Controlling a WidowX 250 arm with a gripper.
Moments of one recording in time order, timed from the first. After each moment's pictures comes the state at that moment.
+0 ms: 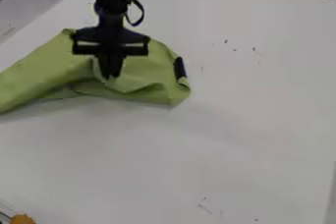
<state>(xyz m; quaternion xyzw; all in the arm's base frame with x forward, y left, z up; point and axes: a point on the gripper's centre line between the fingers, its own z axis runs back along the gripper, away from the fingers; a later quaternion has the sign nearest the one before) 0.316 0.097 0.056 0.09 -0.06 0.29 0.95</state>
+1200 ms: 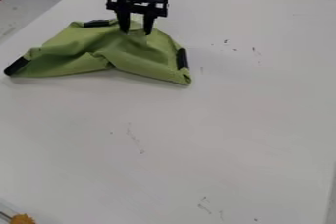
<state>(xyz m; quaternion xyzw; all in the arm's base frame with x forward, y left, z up) 0.428 0.123 0.047 0.06 -0.06 0.16 0.98</state>
